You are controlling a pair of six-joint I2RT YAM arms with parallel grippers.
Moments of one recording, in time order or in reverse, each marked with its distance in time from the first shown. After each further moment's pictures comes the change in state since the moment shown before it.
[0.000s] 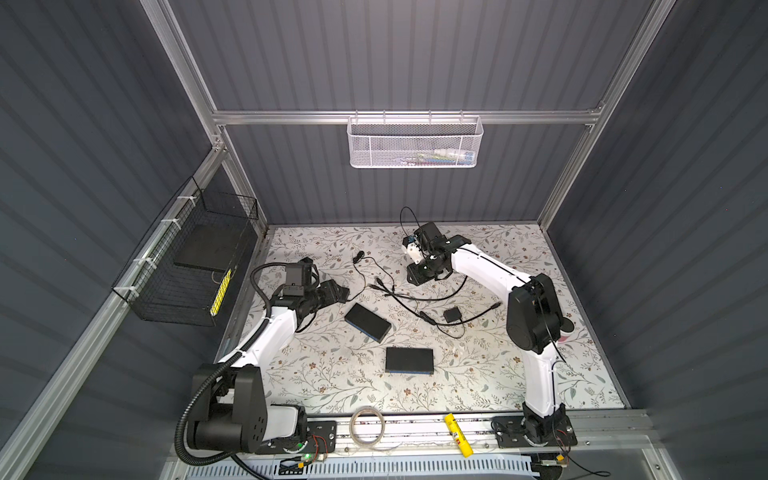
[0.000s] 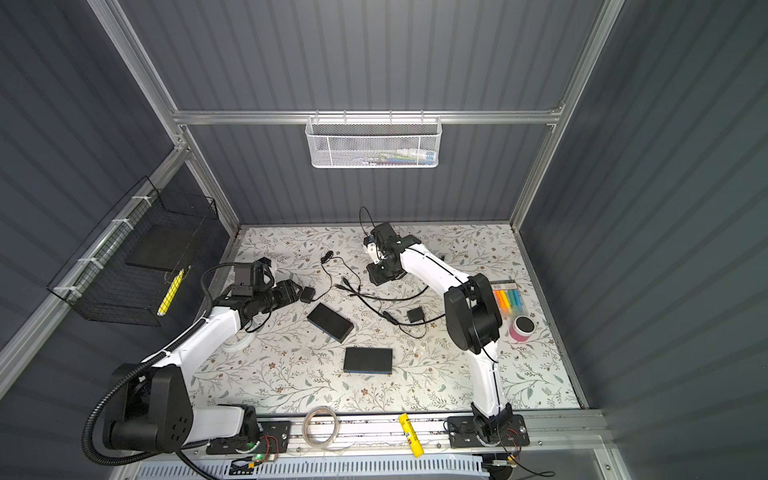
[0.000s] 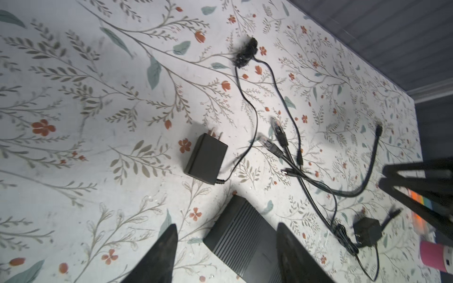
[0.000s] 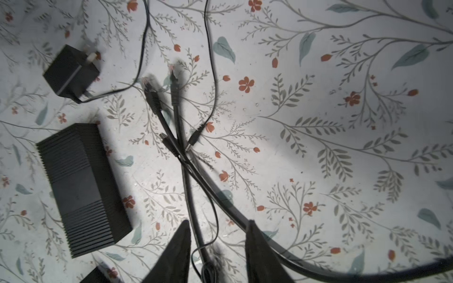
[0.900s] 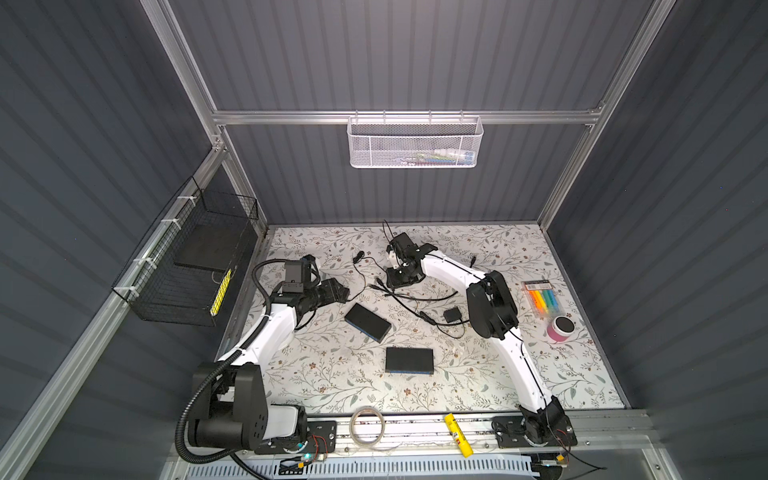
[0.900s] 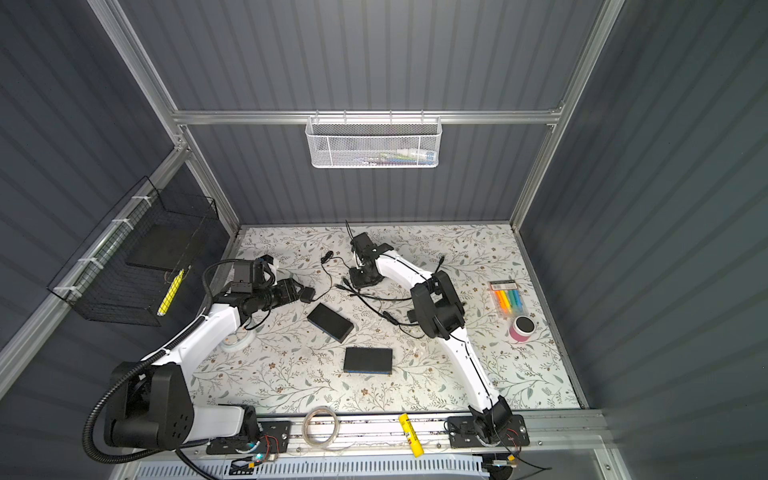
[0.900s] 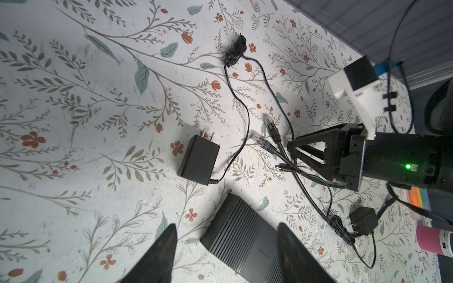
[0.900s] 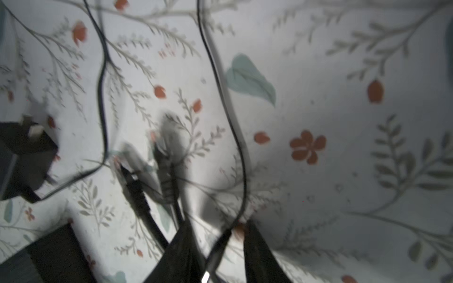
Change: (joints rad) left arm 0.021 0.010 0.034 -0.030 0.010 0.039; right arm 0.071 0.341 0.304 0.059 -0.008 0.300
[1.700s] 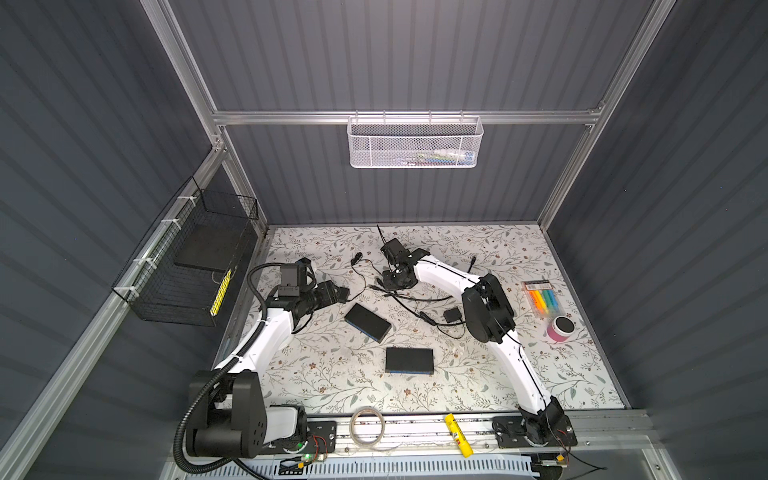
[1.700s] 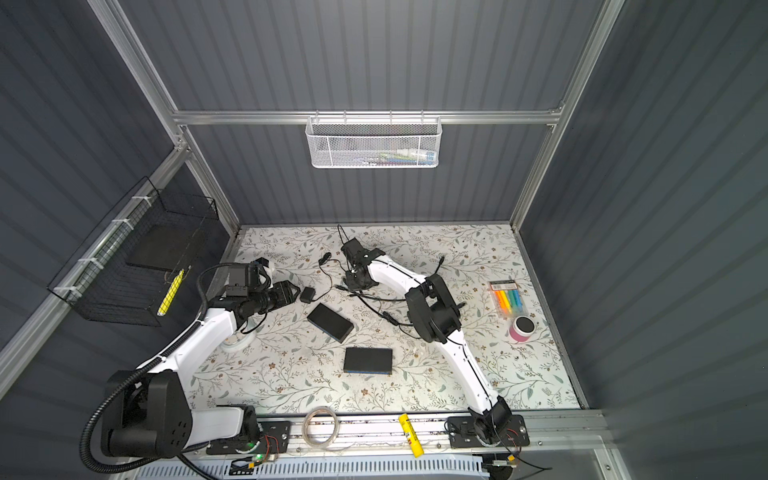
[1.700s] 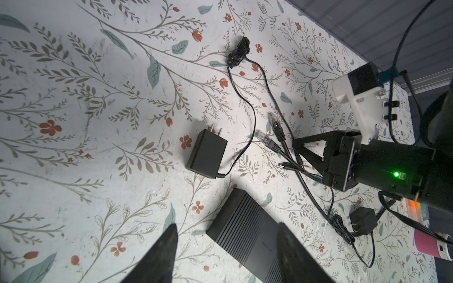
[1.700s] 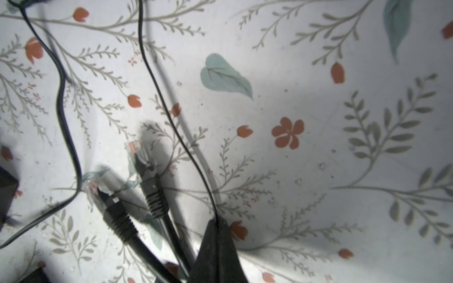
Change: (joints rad) left arm 0.020 -0.037 -0.035 -0.008 0.013 -0.006; right arm 0.050 -0.023 -0.066 0.019 0.164 0.124
